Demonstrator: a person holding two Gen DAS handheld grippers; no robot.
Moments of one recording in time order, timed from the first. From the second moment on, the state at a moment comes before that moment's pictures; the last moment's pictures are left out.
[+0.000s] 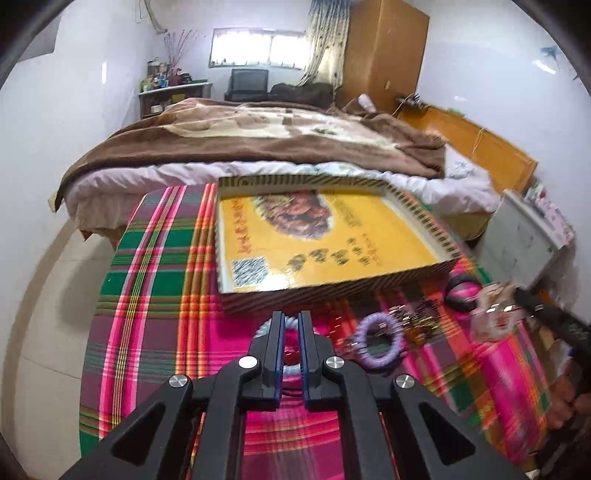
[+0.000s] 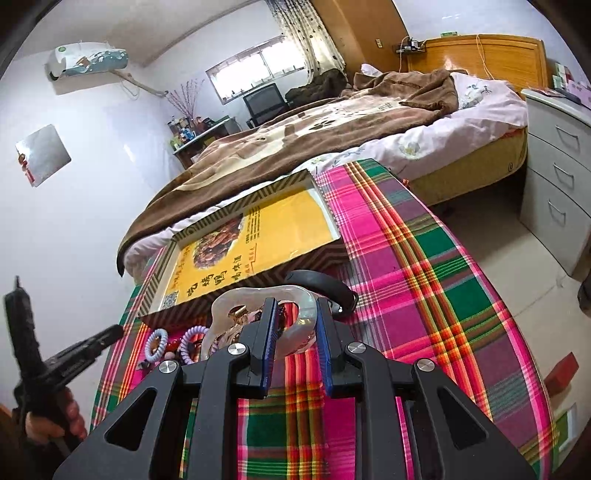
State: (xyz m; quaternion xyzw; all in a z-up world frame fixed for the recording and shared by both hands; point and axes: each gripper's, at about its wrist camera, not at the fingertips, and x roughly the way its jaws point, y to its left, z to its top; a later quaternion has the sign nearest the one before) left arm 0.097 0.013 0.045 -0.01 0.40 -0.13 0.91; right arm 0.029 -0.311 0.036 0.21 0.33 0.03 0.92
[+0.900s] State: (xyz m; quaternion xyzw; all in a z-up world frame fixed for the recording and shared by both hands) left arm 0.099 -0.019 -0.006 0.11 0.43 -0.15 0.88; right arm 0.032 -0.315 0.022 0.22 0.35 0.03 0.91
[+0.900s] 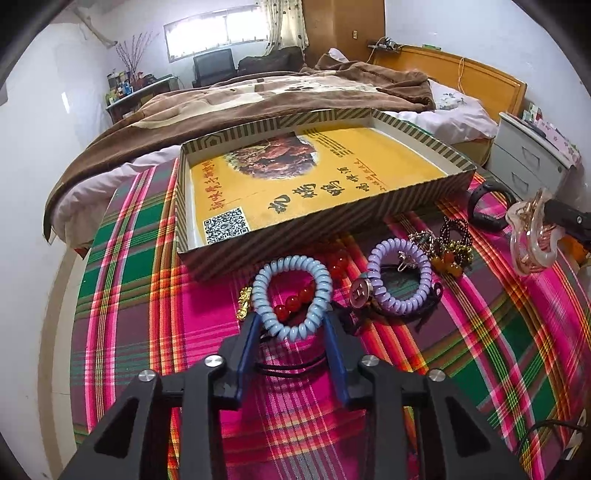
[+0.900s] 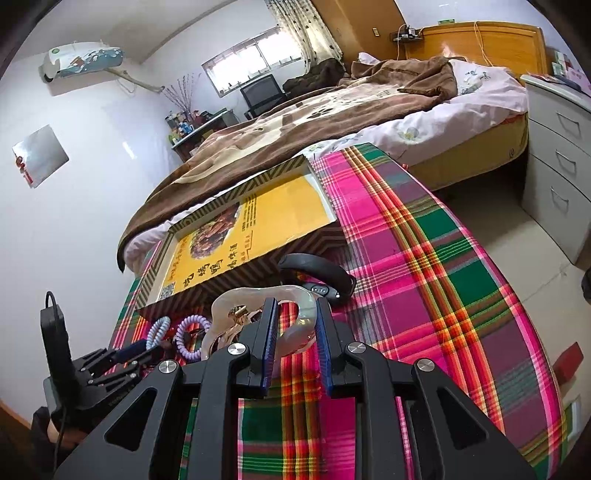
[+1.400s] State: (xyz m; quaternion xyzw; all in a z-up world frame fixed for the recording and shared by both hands) left arm 0.081 -0.007 0.035 0.08 0.38 -0.16 0.91; right arm 0.028 -0.314 0.031 0.22 0.34 0.04 0.91
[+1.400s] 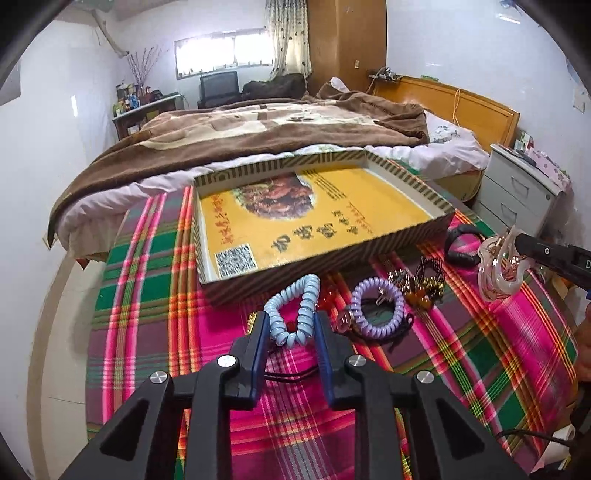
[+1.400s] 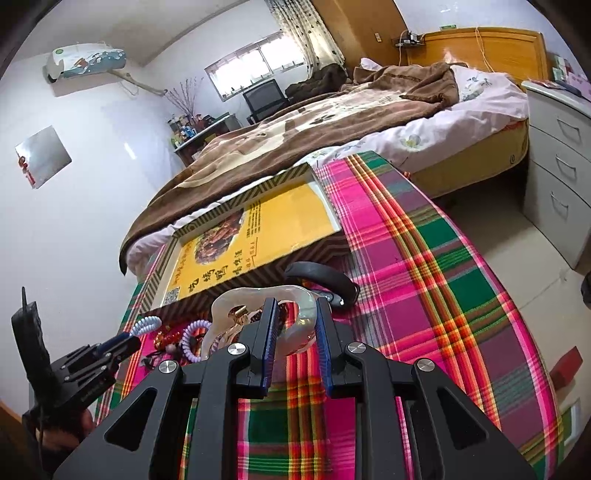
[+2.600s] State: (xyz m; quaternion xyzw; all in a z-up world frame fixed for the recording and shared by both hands) left arm 0.286 -0.007 0.040 0.01 0.42 -0.14 0.90; right arm 0.274 -0.299 0.040 0.19 0.43 0.02 0.88
